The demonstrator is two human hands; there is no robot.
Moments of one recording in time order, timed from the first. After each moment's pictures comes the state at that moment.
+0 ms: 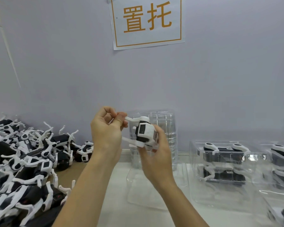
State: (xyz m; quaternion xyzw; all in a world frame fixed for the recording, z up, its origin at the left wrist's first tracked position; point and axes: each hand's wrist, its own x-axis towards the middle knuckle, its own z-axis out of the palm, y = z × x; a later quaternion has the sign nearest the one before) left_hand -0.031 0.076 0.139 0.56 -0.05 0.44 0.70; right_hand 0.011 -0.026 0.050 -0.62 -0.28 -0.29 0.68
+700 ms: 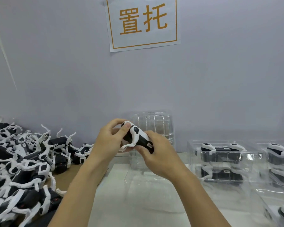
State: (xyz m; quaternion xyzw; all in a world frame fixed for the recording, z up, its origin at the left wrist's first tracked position) left_hand -0.030 0.093 0.123 0.74 -0.06 0.28 0.61; right_hand 0.016 -0.061 0.079 -0.80 -0.34 -0.19 0.45
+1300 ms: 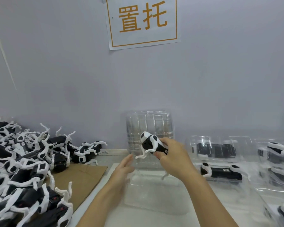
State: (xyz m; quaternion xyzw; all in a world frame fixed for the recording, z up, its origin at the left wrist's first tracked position) left_hand 0.014 0.101 -0.008 0.69 0.08 0.07 0.71; right_hand 0.040 -0.089 0.056 -0.85 -0.20 -0.15 0.46
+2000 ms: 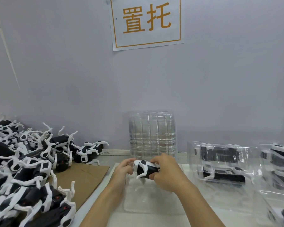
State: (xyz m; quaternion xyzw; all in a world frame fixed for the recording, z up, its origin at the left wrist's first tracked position) left_hand 0.012 0.103 -0.007 0.67 0.10 0.11 0.73; right_hand 0.036 -0.067 0.030 -0.91 -0.23 -0.07 0.32
